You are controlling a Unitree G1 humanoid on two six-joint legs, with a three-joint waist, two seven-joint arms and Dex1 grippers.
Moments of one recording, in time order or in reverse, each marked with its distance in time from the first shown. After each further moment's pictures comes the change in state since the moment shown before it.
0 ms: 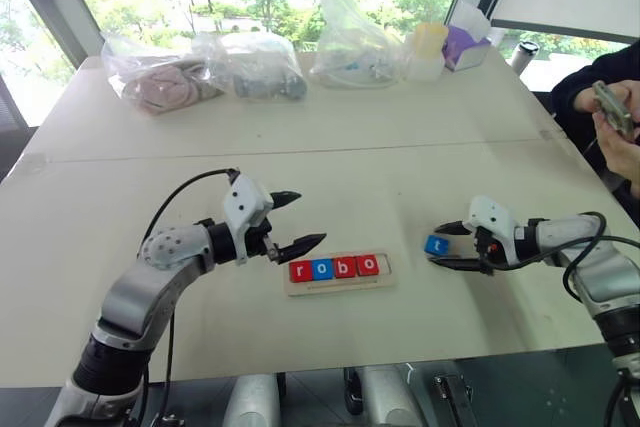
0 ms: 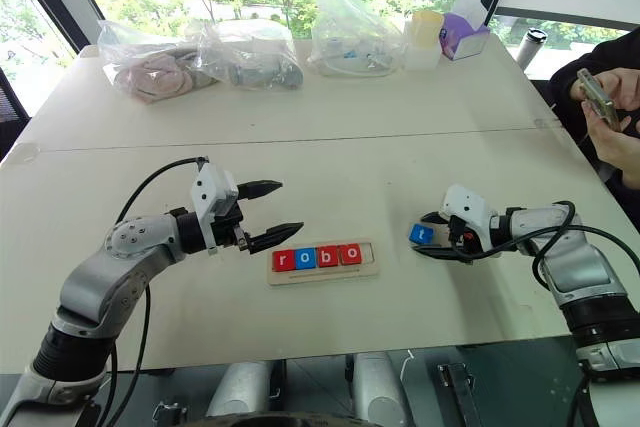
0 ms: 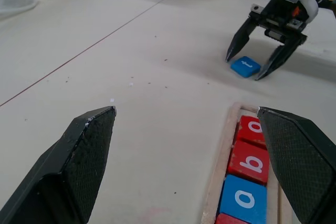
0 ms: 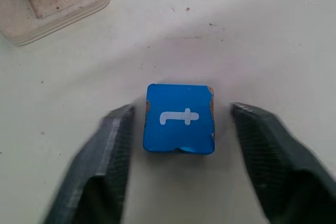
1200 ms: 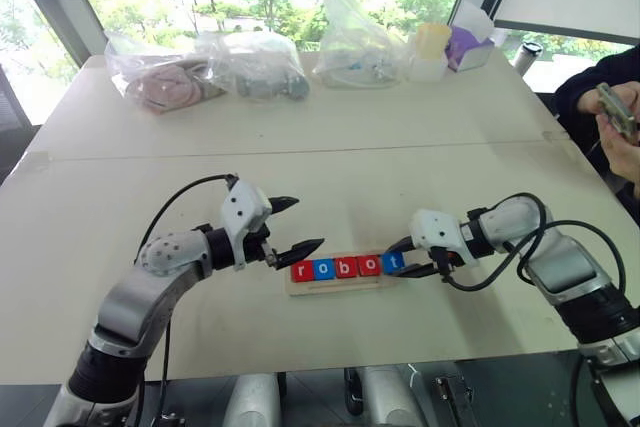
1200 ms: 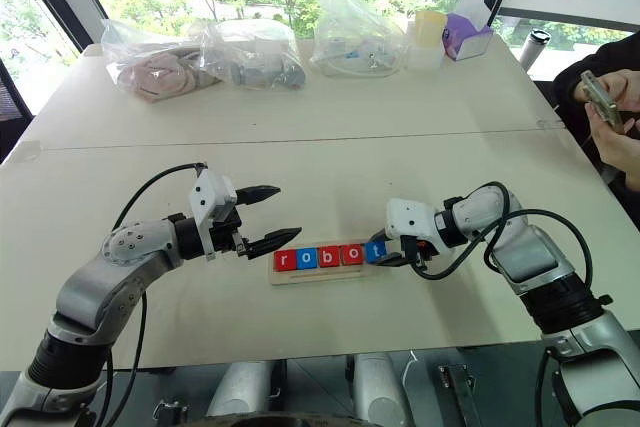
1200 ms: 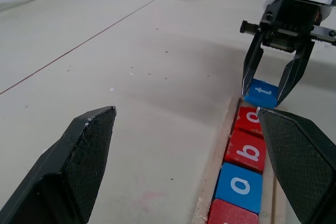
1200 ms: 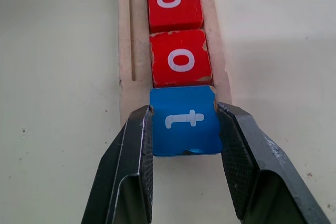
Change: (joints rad) left arm 0.032 0.010 0.001 -0.024 -0.003 0.003 0.015; right arm -0.133 0.058 0.198 -0.199 -0.072 0.019 0.159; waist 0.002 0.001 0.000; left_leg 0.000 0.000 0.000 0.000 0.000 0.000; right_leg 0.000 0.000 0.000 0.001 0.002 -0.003
